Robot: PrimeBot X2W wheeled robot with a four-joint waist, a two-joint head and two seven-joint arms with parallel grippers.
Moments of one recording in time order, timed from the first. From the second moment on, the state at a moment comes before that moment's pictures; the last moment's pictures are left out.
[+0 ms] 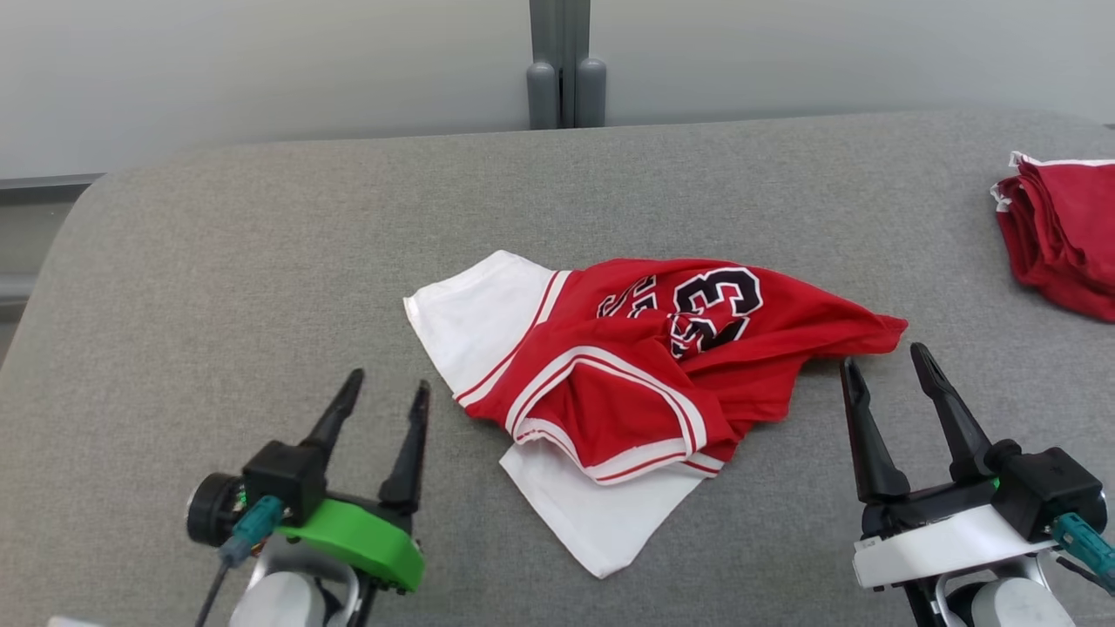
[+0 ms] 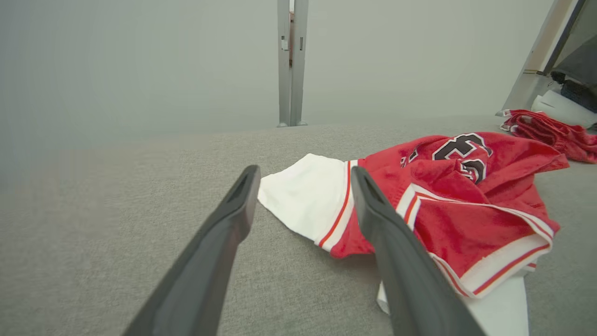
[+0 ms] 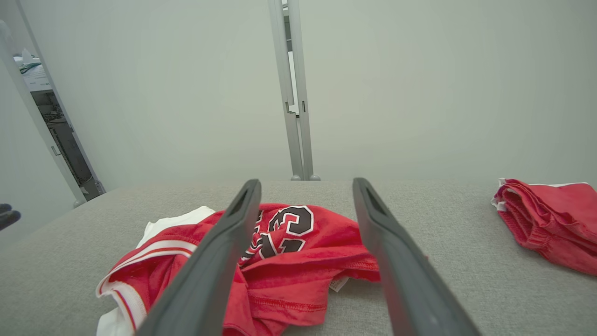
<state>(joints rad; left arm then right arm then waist) -0.15 0.18 -0.30 0.26 -0.32 -0.10 -0.22 0.03 -0.15 0.09 -0.04 0.24 0.13 -0.26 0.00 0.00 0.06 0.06</state>
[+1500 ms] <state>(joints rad) -0.54 0.46 -0.26 0.61 -0.38 -0.11 -0.26 -0.03 -0.14 0.06 -0.03 0.22 0.13 -0.26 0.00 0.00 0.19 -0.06</state>
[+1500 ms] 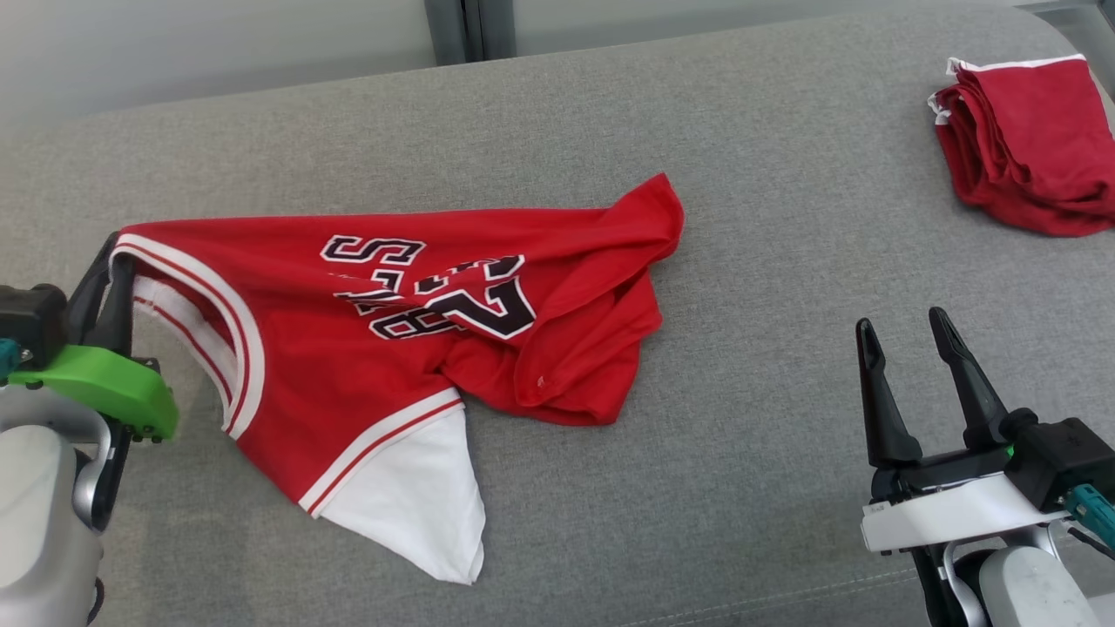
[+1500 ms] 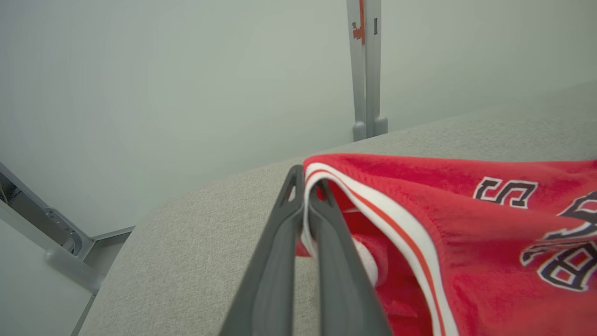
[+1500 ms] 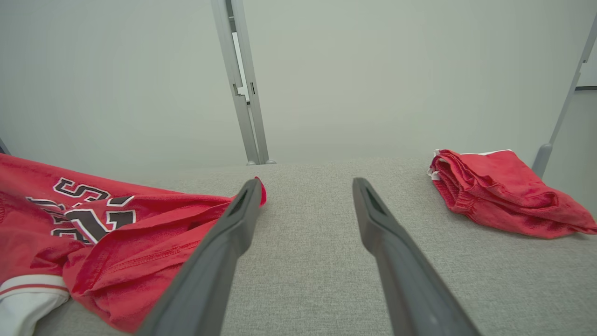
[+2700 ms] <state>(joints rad) -0.10 0.26 -0.06 0.21 -0.34 -0.03 -0.26 0.04 -0.14 0.07 0.01 0.23 0.13 -0.26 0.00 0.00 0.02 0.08</state>
